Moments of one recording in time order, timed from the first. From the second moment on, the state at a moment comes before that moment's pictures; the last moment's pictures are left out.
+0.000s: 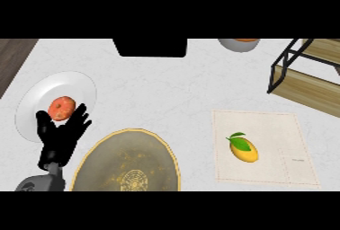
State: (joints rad) left arm -0.07 0.17 0.09 -1.37 0.11 -0.02 0.30; right arm -1.12 -0.88 -0.39 -0.59 0.75 0.15 0.07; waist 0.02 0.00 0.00
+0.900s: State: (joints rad) left arm -0.05 0.15 0.08 -1.39 0.09 -0.02 0.28; right arm -1.25 -0.90 -0.64 -0.46 0.52 0.02 0.14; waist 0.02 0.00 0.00
